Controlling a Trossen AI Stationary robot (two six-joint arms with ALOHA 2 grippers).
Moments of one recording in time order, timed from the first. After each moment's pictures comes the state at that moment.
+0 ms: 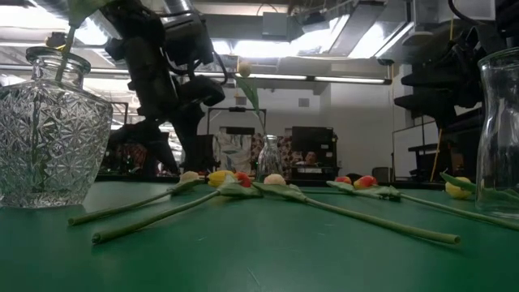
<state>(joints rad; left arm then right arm) 0.14 1.53 0.82 -0.43 0.00 -1.12 0.01 0.17 0.02 0.10 0.23 0.36</state>
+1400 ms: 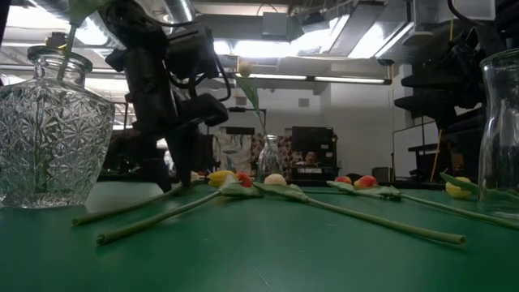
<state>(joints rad) 0.07 1.65 0.82 -0.38 0.03 -1.28 0.01 0.17 0.02 0.09 0.23 0.36</state>
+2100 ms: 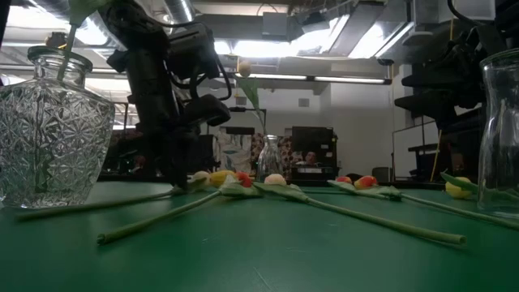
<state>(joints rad) 0.07 1.64 0.82 -0.37 0.01 -1.28 0.01 0.17 0.02 0.09 0.22 0.36</state>
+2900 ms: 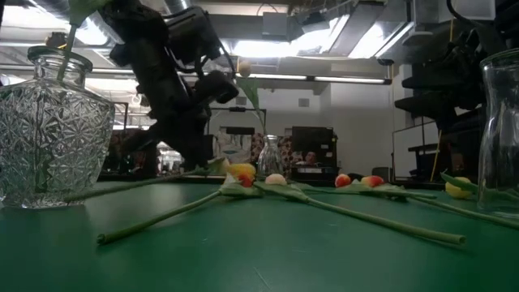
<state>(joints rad) 0.08 1.59 0.82 -0.27 0.01 -1.22 0.01 0.17 0.02 0.08 0.22 0.36</state>
